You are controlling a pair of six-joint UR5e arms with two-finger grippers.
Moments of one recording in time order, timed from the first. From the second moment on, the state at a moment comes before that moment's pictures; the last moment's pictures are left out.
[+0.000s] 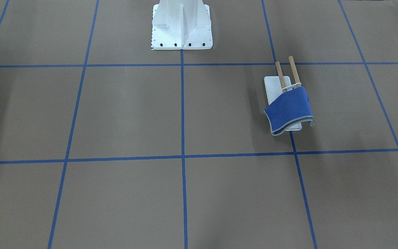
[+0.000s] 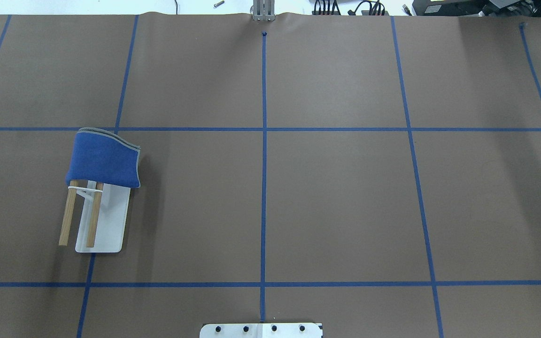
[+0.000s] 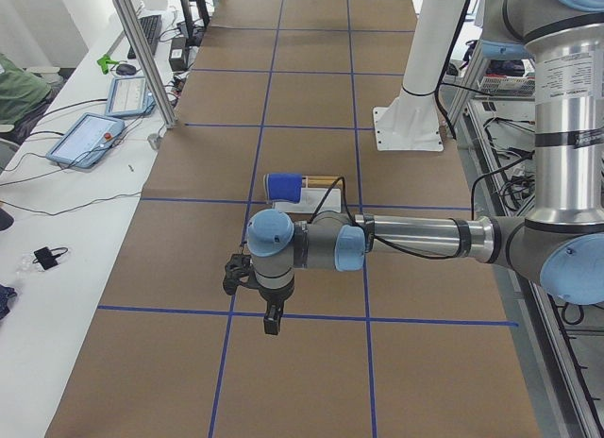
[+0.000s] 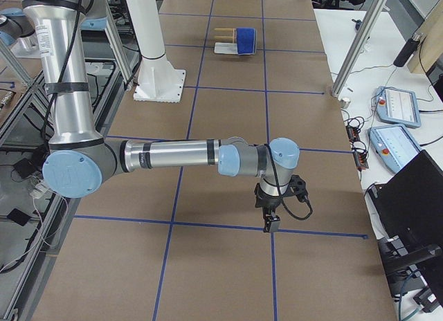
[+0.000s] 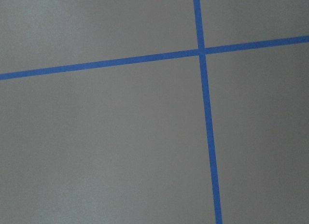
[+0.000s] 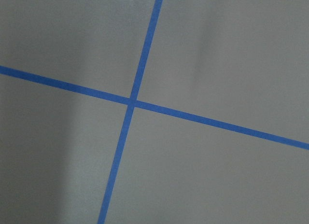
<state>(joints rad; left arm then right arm) -1.58 -1.46 -1.71 -1.57 -2.28 0.10 1.50 -1.47 1.55 -1.66 2.15 -0.20</state>
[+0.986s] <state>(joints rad) -1.58 -1.45 -1.71 -1.57 -2.27 0.10 1.49 -1.47 1.56 -1.66 2.15 -0.19</state>
